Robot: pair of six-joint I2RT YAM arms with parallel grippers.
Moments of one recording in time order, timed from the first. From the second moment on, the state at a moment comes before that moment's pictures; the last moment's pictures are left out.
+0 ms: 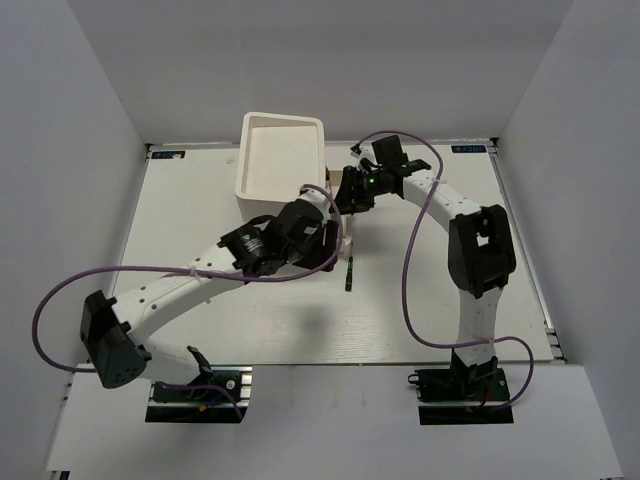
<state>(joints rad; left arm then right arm) -0.92 1.34 1.24 -0.63 -0.20 -0.51 0.41 2.01 1.63 -0.50 -0.69 0.40</state>
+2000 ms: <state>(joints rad) -1.05 2.12 2.09 -0.93 -0.47 -0.61 -0.06 1.52 1.15 -0.58 -0.52 0.20</state>
